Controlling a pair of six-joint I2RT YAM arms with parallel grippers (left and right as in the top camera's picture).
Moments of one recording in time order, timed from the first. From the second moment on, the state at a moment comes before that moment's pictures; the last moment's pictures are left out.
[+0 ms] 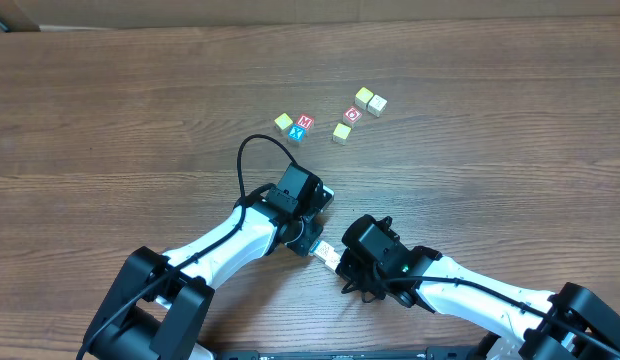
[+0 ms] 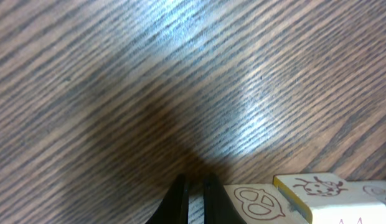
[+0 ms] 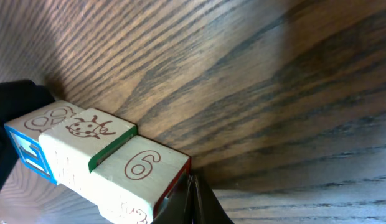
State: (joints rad) left arm -0.57 1.65 0.82 -0.46 0.10 0.04; right arm 0.86 1.48 0.57 -0.22 -0.16 1.42
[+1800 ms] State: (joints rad) left arm -0.60 1.72 0.86 -0.37 0.09 0.11; right arm 0.87 1.48 0.57 -0.23 -0.23 1.48
